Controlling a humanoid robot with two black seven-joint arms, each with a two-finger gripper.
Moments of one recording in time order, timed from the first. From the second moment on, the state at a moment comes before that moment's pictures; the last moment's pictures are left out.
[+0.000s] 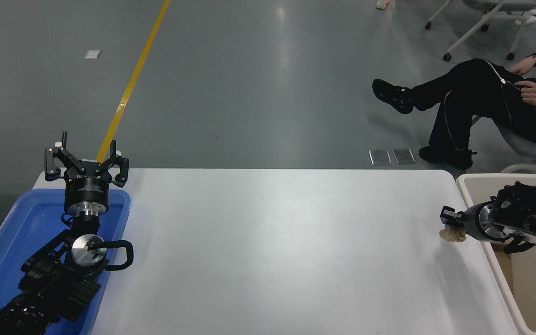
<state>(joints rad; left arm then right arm) -0.59 0.15 -1.05 -0.42 -0.11 -0.58 -0.59 1.37 -0.62 -0.90 1.01 -0.32 0.24 -0.09</state>
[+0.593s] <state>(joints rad) -0.59 0.15 -1.05 -0.42 -0.11 -0.58 -0.59 2.29 -0.82 -1.25 1.57 -0.35 0.67 -0.09</state>
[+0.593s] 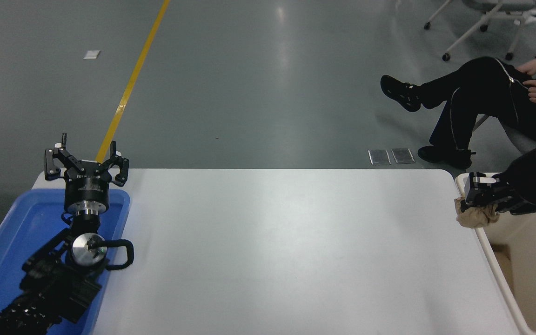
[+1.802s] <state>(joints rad) -0.59 0.15 -1.05 -0.42 -0.11 -0.58 -0.59 1.91 -1.04 -0.91 1.18 -0.45 0.79 -0.10</state>
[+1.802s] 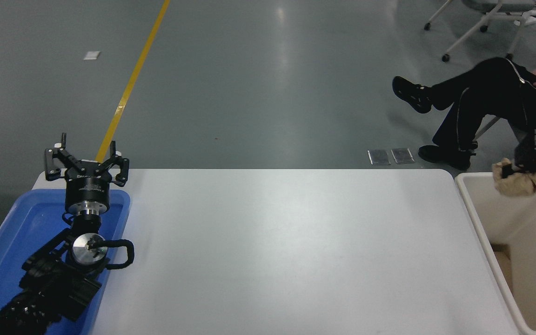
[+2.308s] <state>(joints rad) -0.59 0.15 -1.05 -0.42 -0.11 -0.58 -0.59 1.14 -0.70 -0.44 0.35 -0.43 0.64 -0.09</state>
